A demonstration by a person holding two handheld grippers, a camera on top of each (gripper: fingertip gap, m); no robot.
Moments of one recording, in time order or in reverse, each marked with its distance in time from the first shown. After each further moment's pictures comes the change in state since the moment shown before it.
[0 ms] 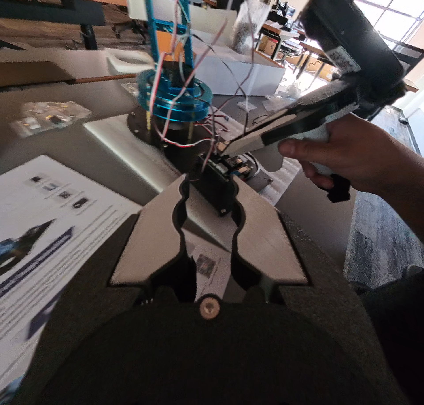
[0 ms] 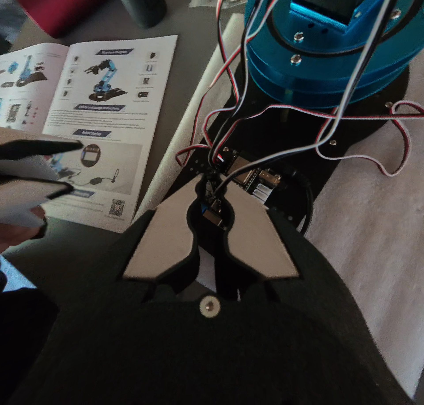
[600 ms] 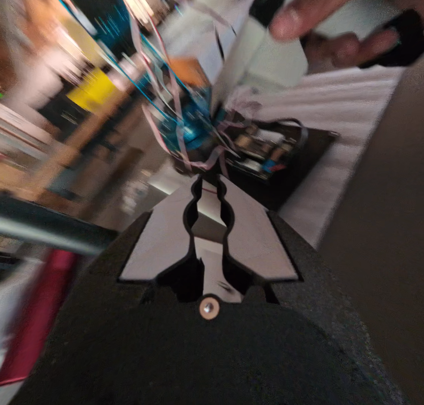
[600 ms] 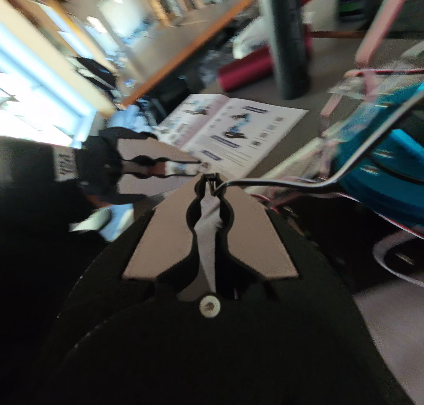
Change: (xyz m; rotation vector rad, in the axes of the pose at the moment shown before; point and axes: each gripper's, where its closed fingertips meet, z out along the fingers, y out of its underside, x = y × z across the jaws) left arm 0.008 -0.014 0.027 -0.079 -0.261 0.768; right arm -0.047 -0.045 -0.049 0.165 -0.667 -0.169
